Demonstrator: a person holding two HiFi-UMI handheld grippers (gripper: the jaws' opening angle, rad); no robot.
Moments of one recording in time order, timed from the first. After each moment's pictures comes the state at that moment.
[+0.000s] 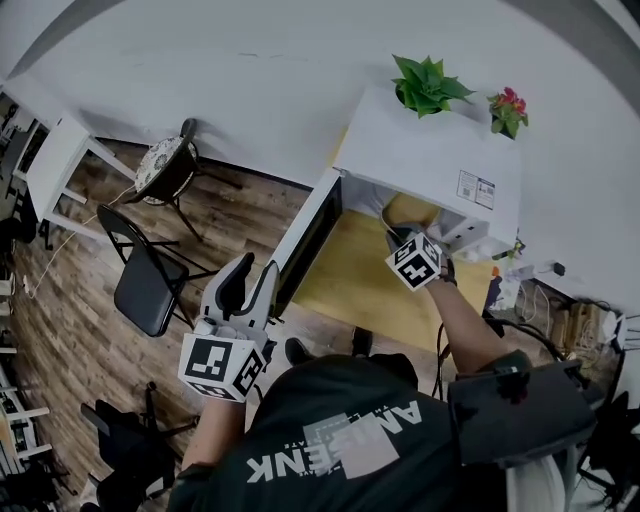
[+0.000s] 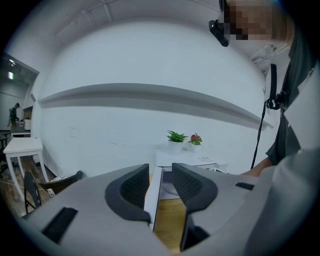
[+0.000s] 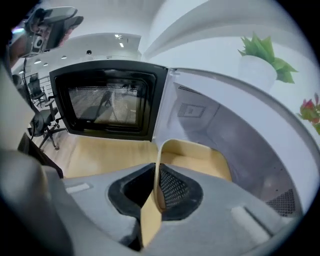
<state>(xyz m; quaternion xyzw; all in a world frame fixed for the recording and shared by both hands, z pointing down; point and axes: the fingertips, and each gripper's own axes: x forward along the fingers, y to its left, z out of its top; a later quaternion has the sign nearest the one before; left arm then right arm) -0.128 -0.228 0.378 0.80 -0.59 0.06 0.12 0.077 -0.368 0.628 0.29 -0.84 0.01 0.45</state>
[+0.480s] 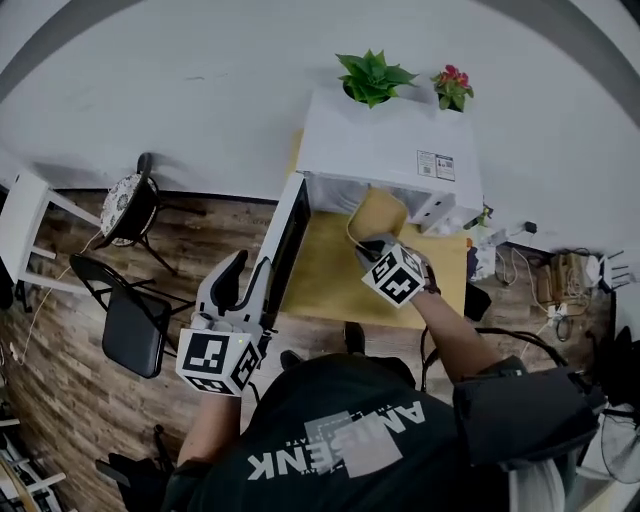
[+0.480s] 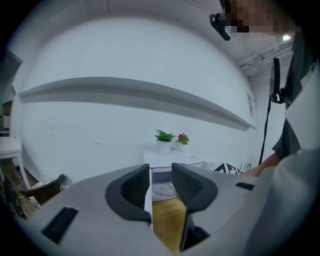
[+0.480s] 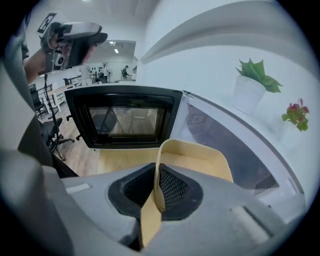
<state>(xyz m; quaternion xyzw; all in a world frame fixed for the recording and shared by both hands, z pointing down) -0.120 -0.244 0.382 0.85 -0.51 0.06 0.11 0.051 -0.294 0.585 0.30 -0.85 0.05 0.43</state>
